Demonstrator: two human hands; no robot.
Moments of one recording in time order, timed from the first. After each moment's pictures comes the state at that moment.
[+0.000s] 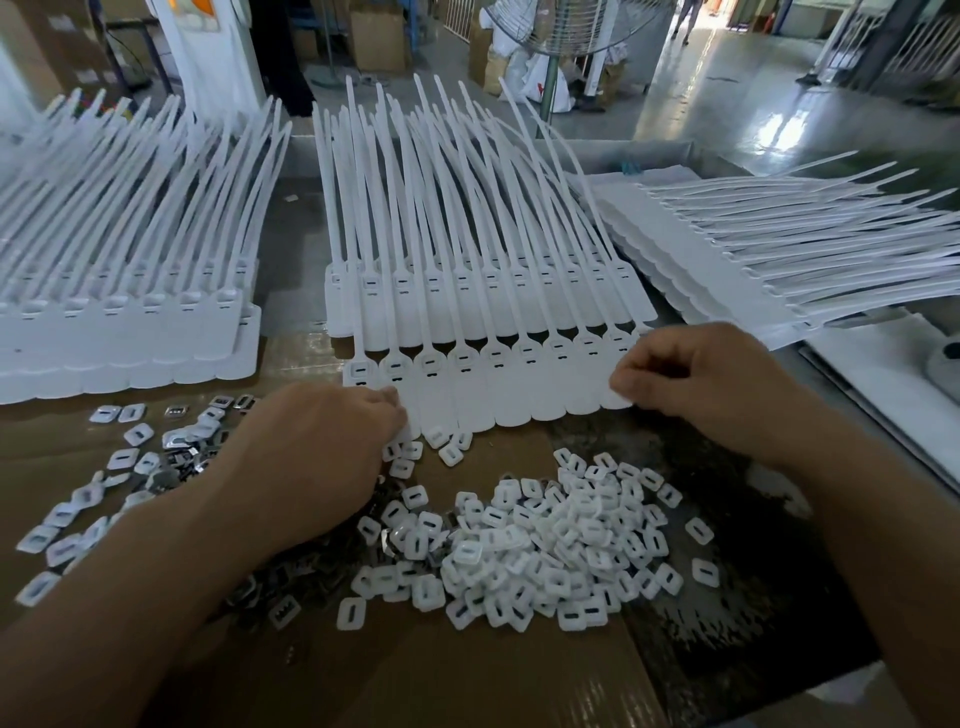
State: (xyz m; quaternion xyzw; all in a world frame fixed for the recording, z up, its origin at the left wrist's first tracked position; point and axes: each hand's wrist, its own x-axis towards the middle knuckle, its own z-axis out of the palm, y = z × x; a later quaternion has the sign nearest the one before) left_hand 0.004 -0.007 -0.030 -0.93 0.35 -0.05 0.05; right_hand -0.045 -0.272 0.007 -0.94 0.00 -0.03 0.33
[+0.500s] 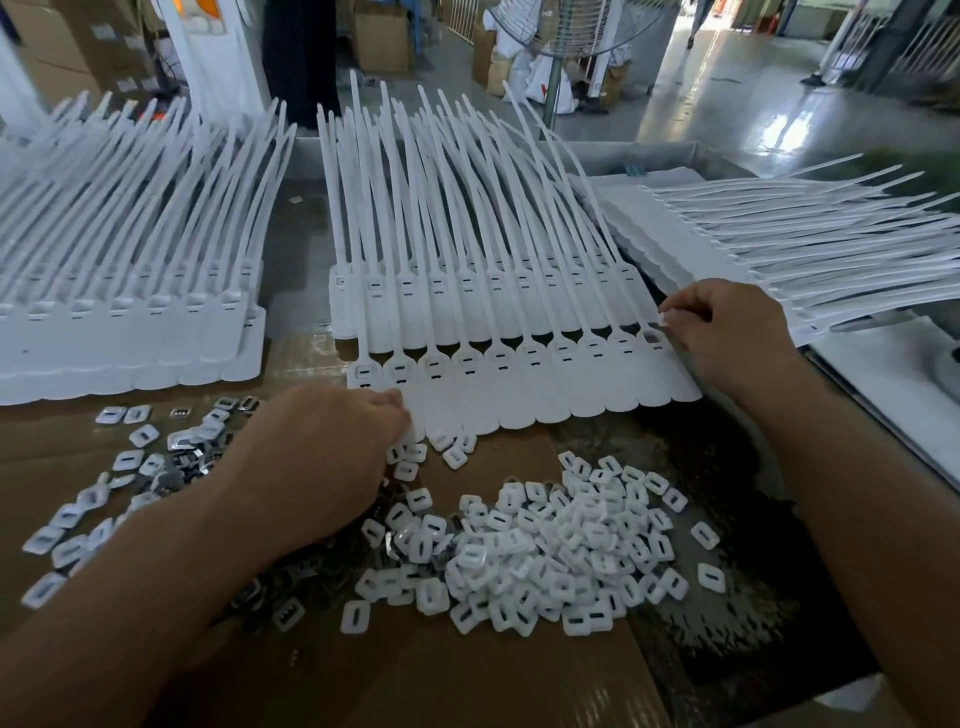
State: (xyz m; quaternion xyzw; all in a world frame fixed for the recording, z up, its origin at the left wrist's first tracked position) left_hand 0.000 -0.006 -0.028 -0.94 0.35 -0.05 0.04; right_hand 0.005 -0.304 -0.011 -0.93 0.17 -0.18 0.26
